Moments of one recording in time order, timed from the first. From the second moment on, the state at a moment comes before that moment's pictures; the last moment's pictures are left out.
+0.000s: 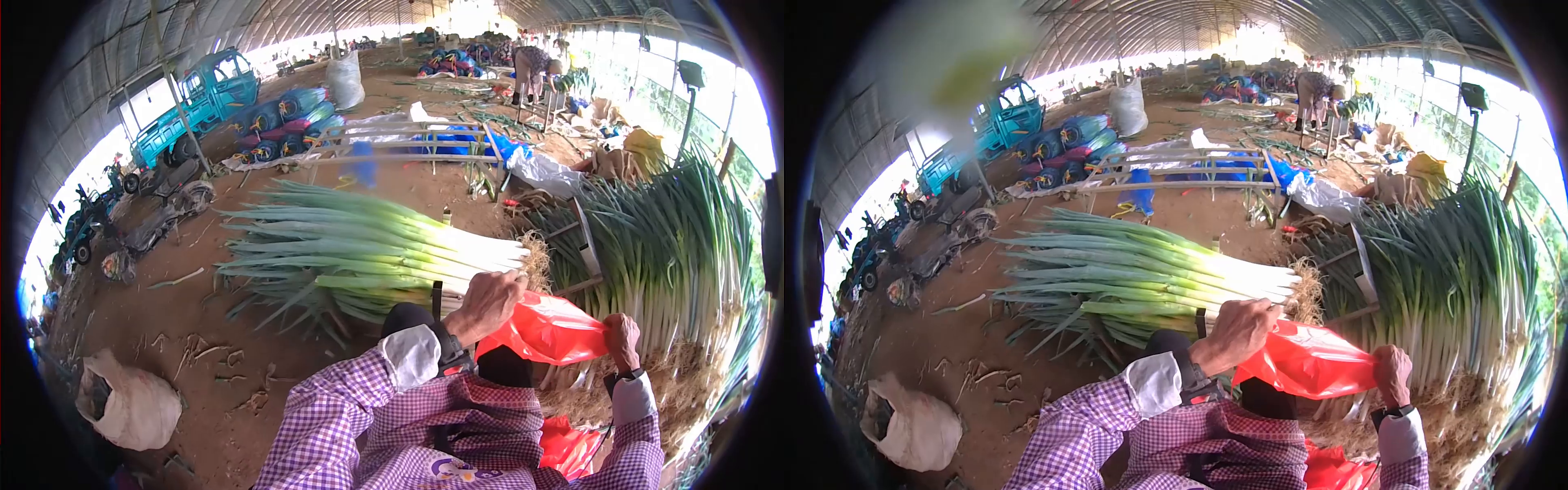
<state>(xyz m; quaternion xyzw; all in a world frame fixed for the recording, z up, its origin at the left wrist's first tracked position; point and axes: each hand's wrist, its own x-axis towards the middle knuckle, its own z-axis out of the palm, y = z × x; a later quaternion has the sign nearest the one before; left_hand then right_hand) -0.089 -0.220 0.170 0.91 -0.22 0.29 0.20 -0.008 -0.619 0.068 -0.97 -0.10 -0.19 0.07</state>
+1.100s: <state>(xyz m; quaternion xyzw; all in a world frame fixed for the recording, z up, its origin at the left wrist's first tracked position) 0.015 -0.091 0.136 0.97 0.09 0.17 0.16 0.073 -0.546 0.182 -0.87 0.02 -0.25 0.43</state>
